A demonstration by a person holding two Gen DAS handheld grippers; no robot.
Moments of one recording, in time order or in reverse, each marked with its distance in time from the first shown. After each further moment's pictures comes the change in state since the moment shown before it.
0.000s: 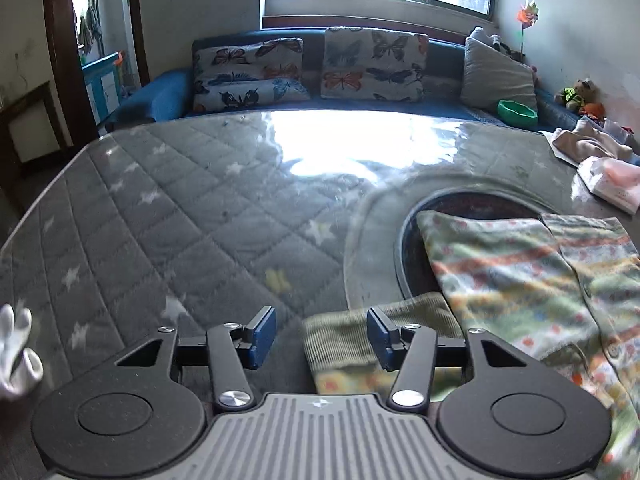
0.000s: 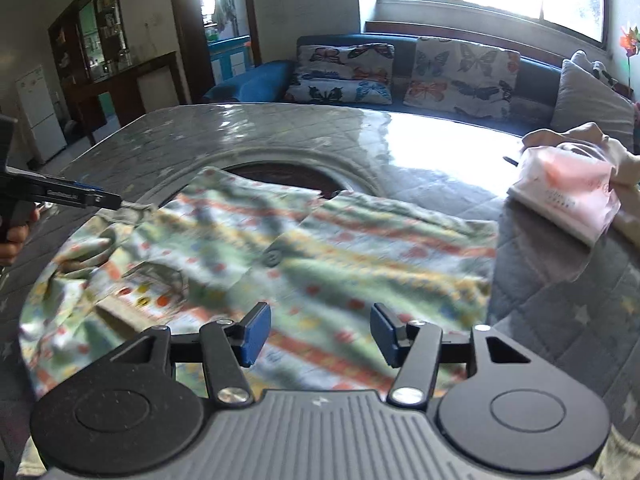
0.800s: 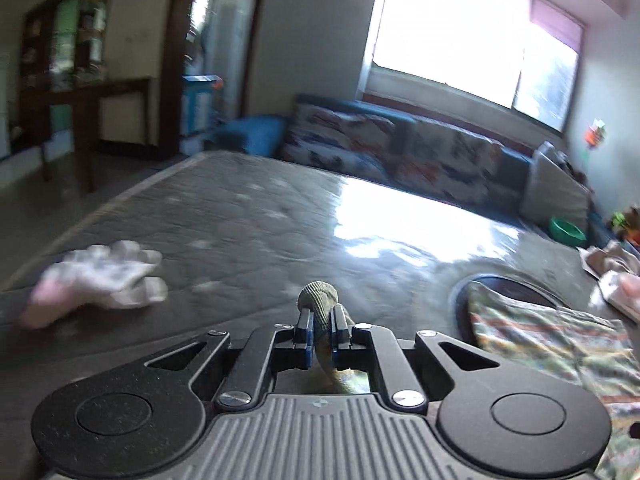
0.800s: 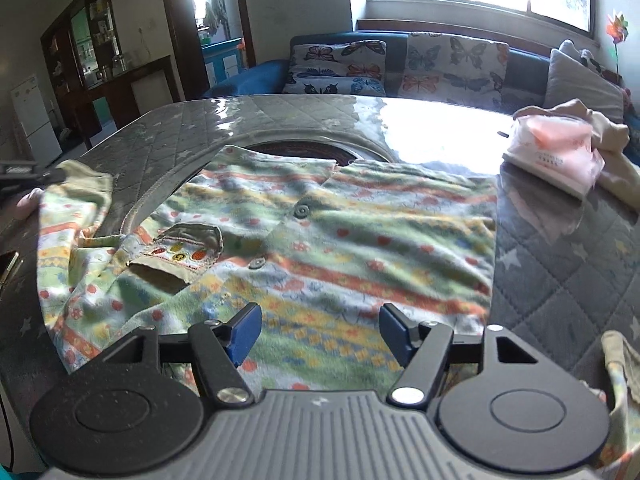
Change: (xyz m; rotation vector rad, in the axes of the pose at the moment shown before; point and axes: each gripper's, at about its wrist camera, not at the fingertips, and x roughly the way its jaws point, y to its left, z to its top) left arm -0.111 0.053 -0.062 -0.301 -0.264 0.174; right arm -0.025 0.021 -0.041 0.045 -0.003 -0.013
